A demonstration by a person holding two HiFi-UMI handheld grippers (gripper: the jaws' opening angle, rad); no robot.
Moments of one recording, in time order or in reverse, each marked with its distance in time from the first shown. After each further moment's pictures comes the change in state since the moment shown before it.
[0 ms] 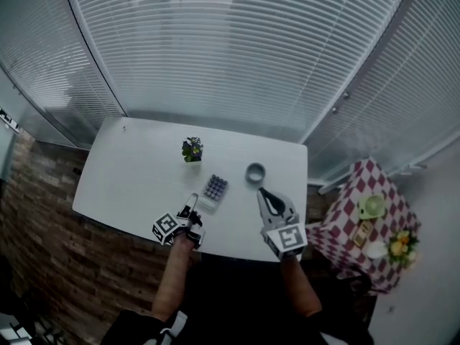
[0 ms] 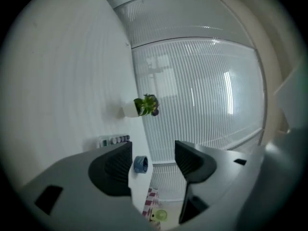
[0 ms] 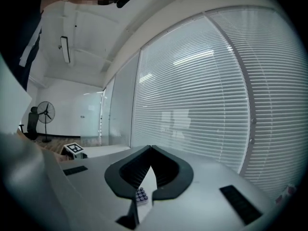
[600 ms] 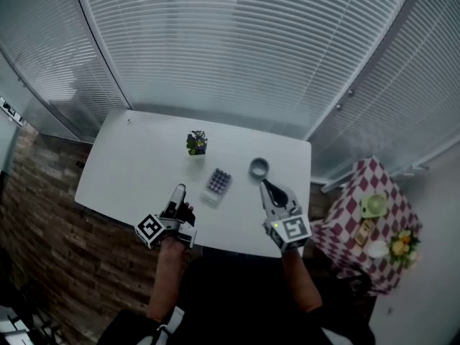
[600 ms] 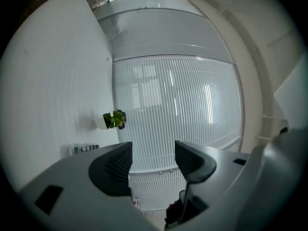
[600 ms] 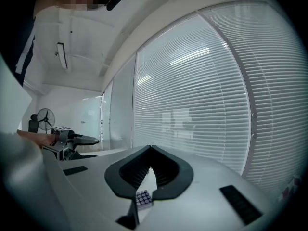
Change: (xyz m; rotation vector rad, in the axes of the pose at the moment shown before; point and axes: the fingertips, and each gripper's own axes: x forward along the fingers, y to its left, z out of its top) left arm -0.056 -0.129 0.030 0.008 -0.120 -0.214; right arm 0.005 -0.001 -0.001 0.058 -0.019 0.019
